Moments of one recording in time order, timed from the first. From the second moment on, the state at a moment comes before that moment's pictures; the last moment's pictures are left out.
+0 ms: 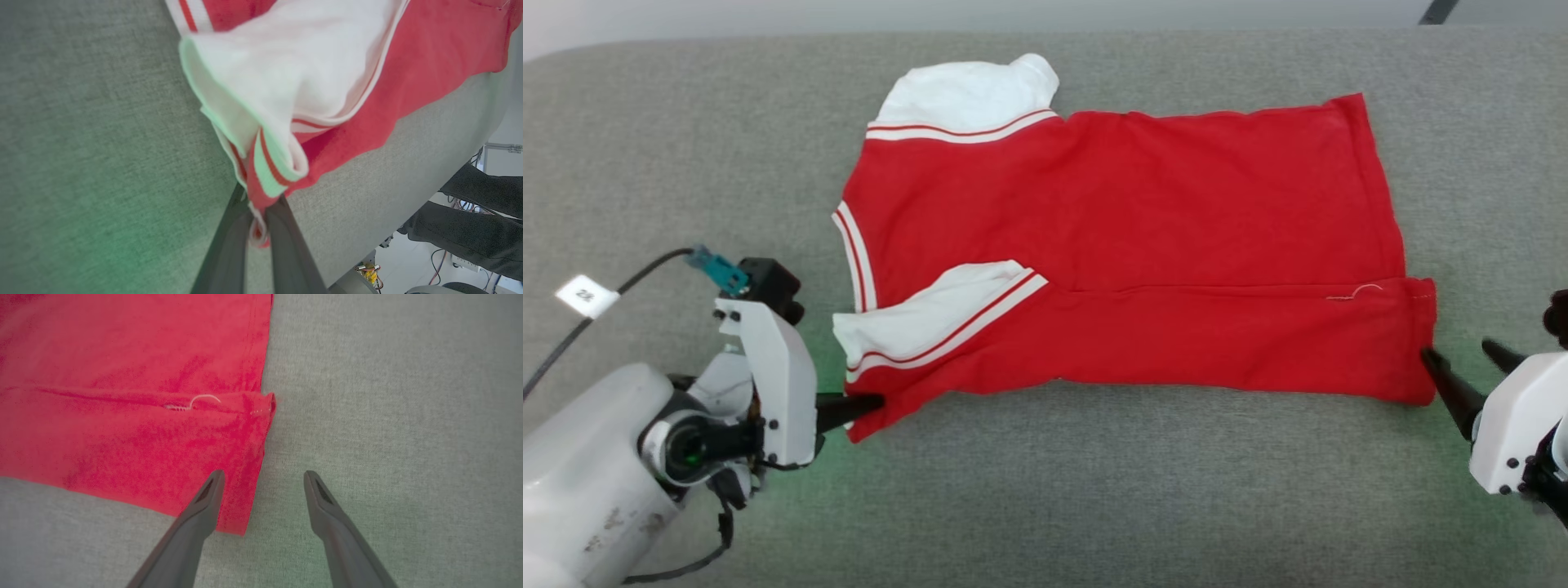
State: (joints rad) left arm -0.80 0.78 -0.97 0.37 -1.46 -0.13 0.61; right arm -0.25 -0.34 -0.04 0.01 0.41 0.13 0.65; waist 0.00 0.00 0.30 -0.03
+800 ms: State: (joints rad) left arm -0.81 0.79 -1.00 0.31 -1.47 -0.13 0.51; right arm -0.34 -0.32 -0.04 0.06 0.42 0.13 0.96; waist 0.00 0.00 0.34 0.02
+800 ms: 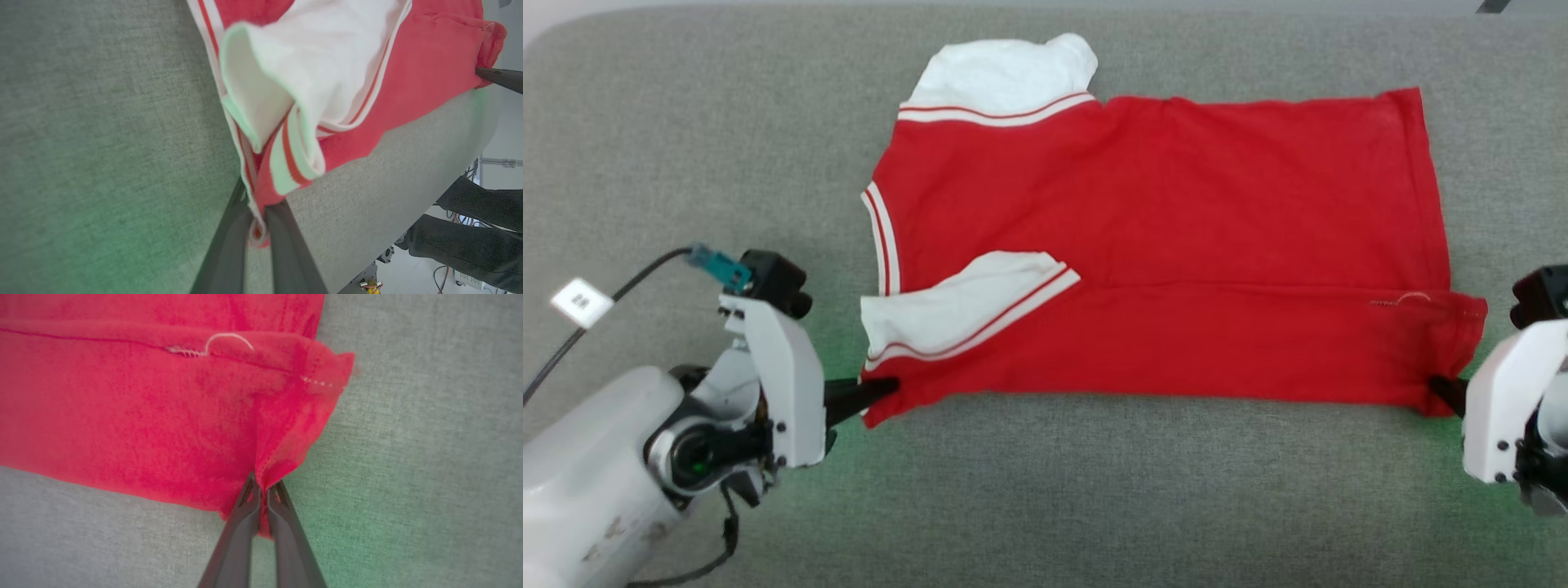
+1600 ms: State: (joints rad) left arm -0.60 0.97 -1.05 0.04 -1.46 -0.13 0.32; right arm -0.05 -0.35 -0.10 -0.17 0.50 0.13 0.99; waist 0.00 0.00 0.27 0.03
